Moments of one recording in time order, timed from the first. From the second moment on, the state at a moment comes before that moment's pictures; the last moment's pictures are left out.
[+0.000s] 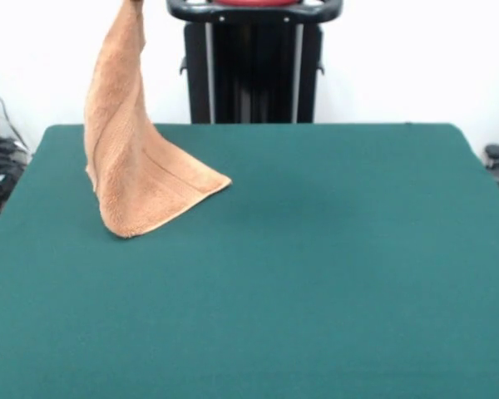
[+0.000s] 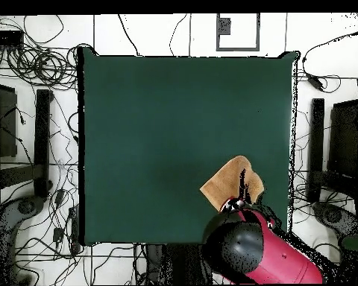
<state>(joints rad) -0.01 -0.92 -0.59 1.87 0.02 0.55 1.81</state>
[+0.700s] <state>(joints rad) -0.03 -0.79 -0.56 1.82 0.07 0.48 1.81</state>
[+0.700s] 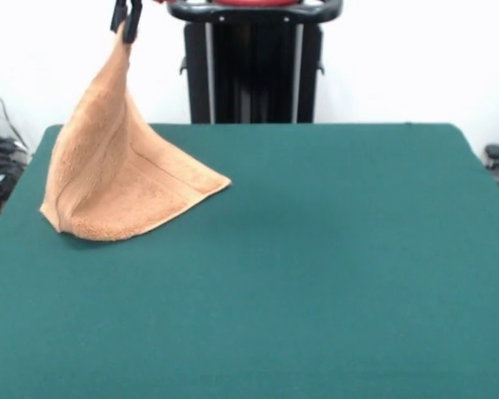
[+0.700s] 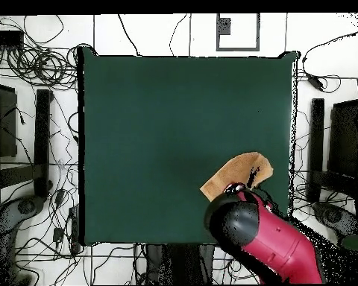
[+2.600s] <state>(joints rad) 0.12 -0.39 -0.57 1.39 0.44 0.42 1.84</state>
